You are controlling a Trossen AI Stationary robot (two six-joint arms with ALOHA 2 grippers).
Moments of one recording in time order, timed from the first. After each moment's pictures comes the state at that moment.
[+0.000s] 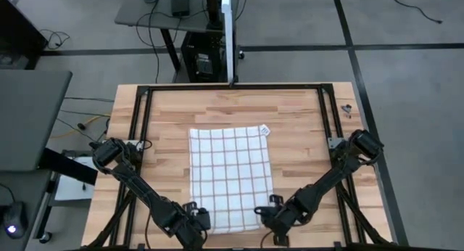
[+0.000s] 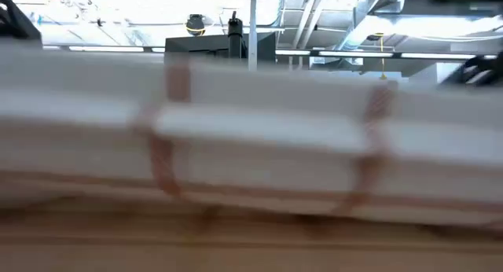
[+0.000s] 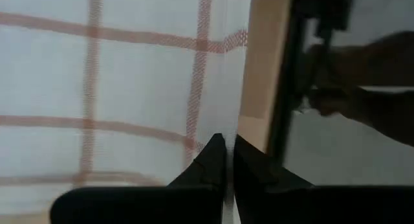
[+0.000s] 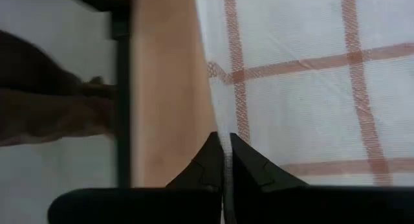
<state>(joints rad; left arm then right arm) -0.80 1.91 1.34 -0.58 -0.04 -0.99 0.75 1.87 1.13 -0.27 0.00 0.81</state>
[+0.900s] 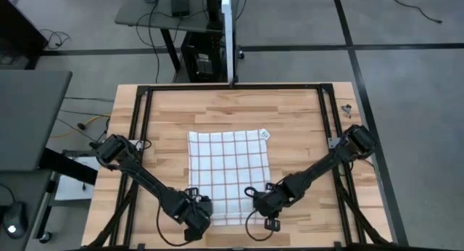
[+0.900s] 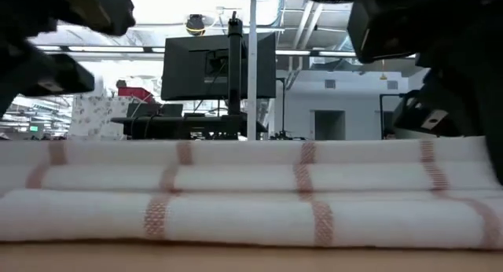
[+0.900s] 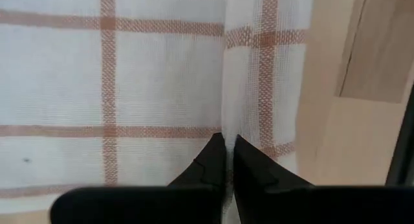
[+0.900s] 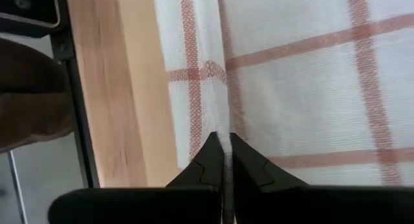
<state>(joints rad) -0.70 1.90 1.26 -0.69 -0.04 -0.81 0.56 1.87 1.14 -0.40 -0.16 0.75</state>
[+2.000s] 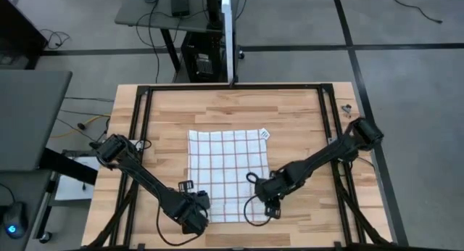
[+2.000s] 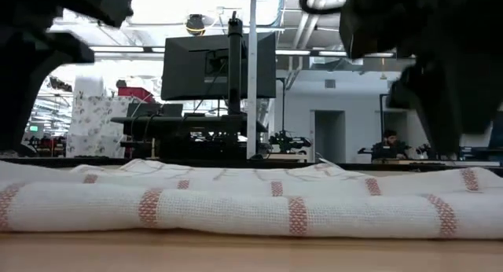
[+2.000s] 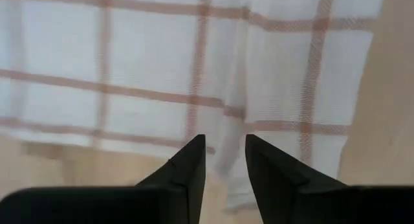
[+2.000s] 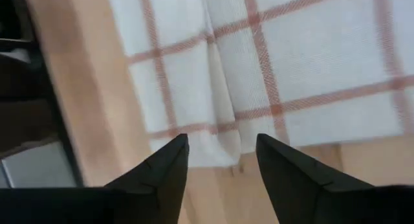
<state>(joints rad) -0.69 1.90 1.39 -1.02 -0.20 -0.83 0.44 1.71 1.13 -0.58 -0.16 0.73</state>
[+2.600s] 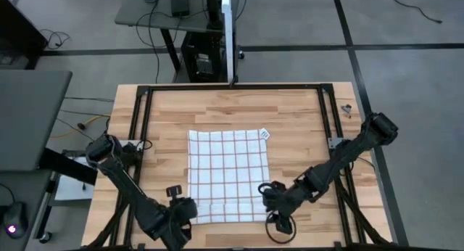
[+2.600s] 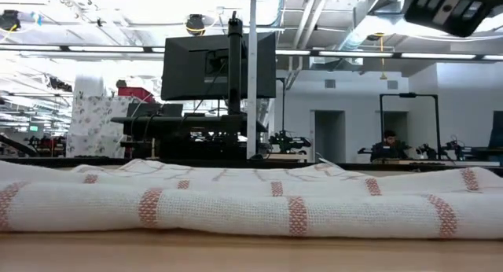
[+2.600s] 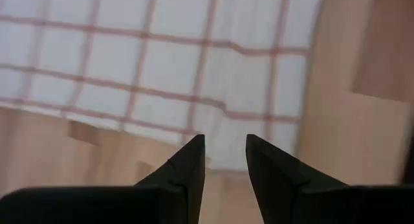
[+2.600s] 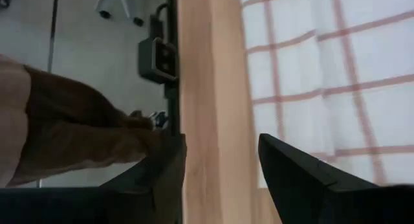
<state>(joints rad) -0.86 1.81 1.44 -1.07 -0.40 -1.05 0.61 1.60 1.14 -0.39 0.00 0.79</state>
